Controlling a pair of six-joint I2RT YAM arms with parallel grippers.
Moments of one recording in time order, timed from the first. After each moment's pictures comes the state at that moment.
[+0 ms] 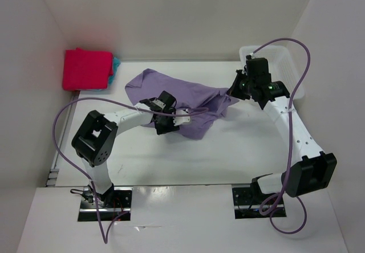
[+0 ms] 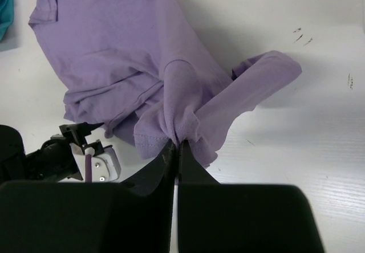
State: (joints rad) left arm -0.60 1.81 1.20 -0.55 0.10 0.75; right arm 0.22 1.35 1.36 -0.72 -0.06 0.49
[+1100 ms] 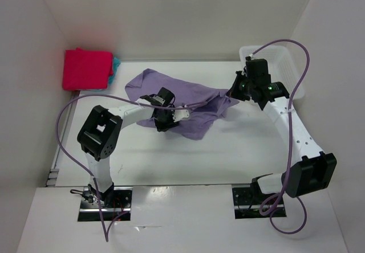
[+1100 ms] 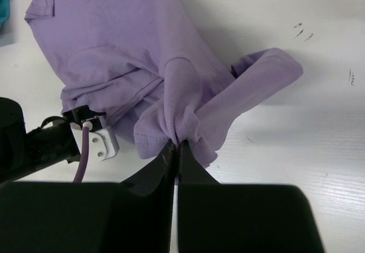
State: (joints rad) left arm -0.55 1.90 1.27 -0.56 0.17 0.74; right arm 0.22 1.34 1.35 -0.72 -0.07 0.49
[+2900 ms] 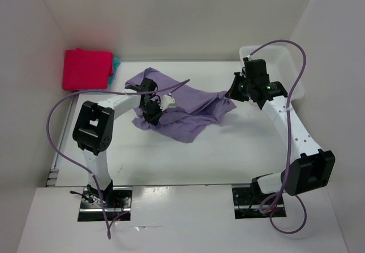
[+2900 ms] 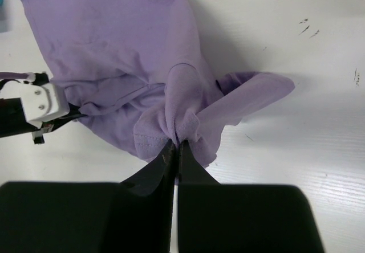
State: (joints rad) left arm -0.35 1.94 1.36 -0.71 0.38 0.69; right arm 0.22 1.36 1.34 -0.72 -0.09 0.46
